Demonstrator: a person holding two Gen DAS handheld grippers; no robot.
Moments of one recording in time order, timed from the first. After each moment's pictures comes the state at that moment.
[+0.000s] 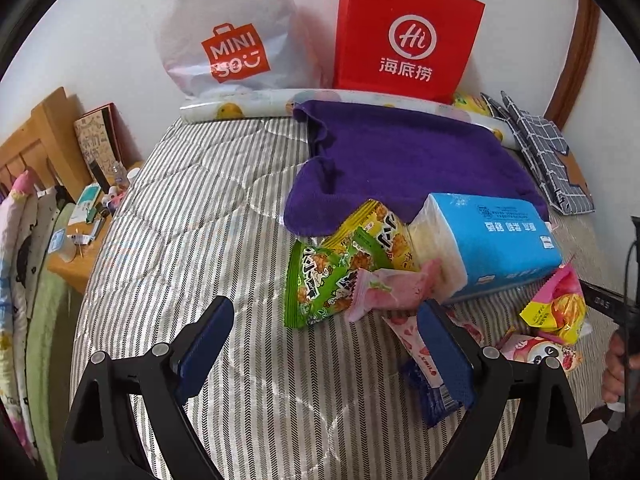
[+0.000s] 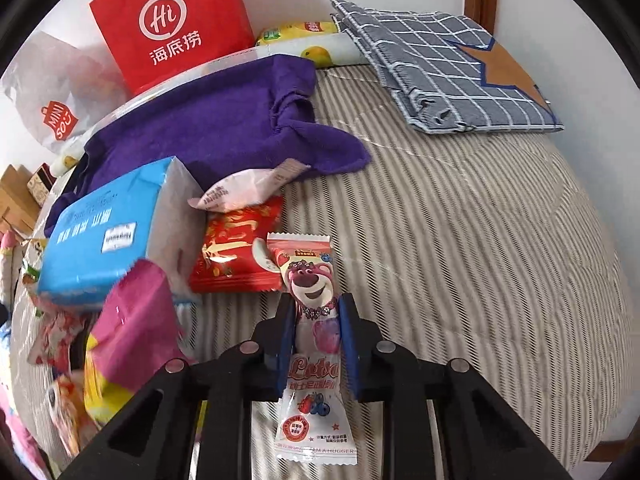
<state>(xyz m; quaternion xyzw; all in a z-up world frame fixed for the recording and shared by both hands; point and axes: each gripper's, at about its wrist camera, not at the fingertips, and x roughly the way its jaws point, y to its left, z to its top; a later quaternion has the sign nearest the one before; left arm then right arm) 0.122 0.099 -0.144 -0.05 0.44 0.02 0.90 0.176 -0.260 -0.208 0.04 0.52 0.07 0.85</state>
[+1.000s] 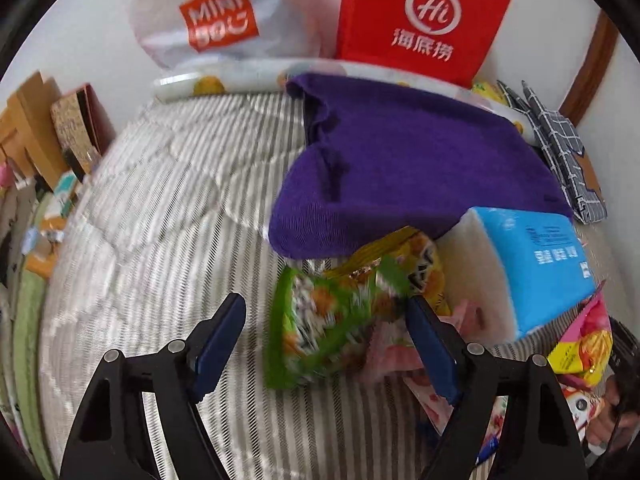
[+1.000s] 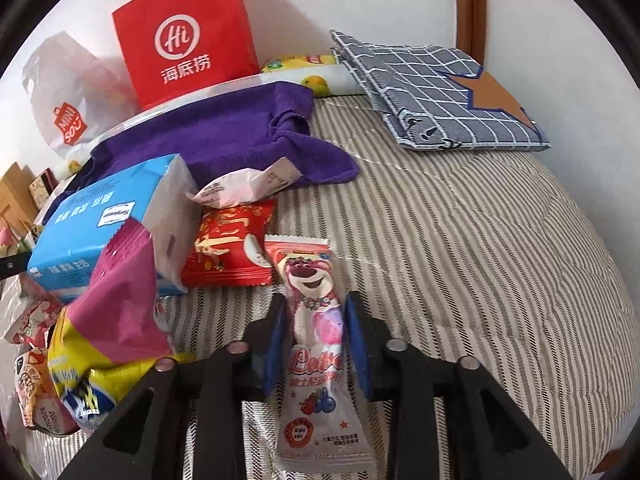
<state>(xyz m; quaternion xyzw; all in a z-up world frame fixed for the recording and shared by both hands) 0.183 0.110 -0.183 -0.07 0.48 0.00 0.87 0.155 -0.256 -0.227 0.01 0.45 0.07 0.89</state>
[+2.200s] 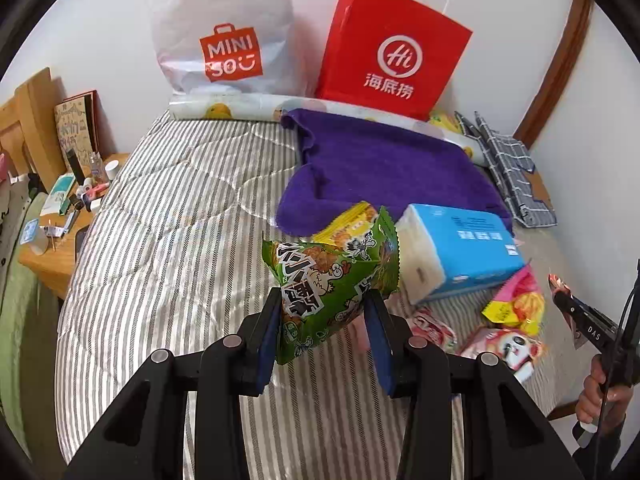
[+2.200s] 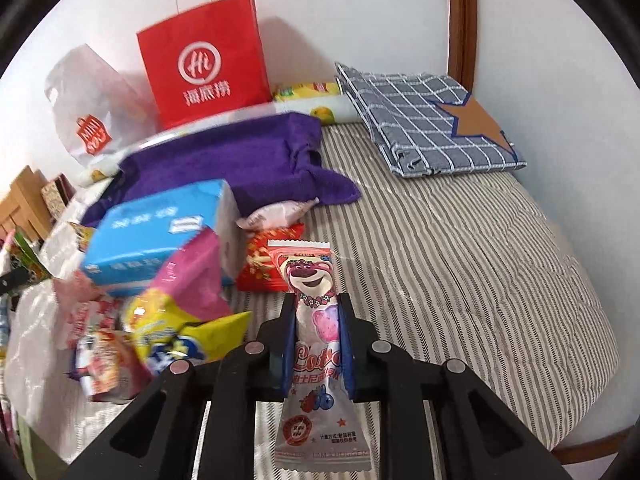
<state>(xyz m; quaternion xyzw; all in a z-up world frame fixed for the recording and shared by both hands) 0.104 0.124 -0.133 -0.10 0.42 -0.05 0.90 0.111 -0.252 -0.167 0.02 0.43 0.07 0.90</state>
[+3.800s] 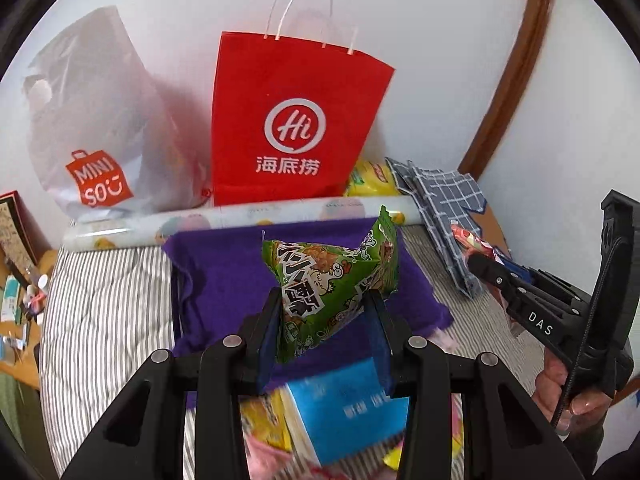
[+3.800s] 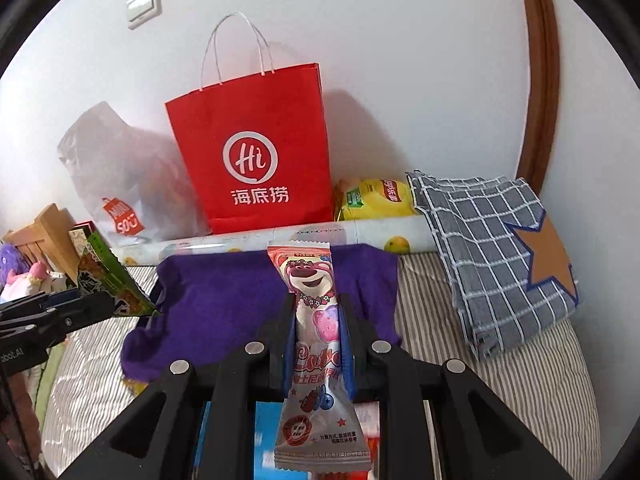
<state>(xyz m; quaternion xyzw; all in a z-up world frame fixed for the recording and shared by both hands) 0.252 0.040 -0.047 -0.07 0.39 -0.13 0.91 0.259 -0.182 -0.074 0.01 0.36 0.14 0.92</state>
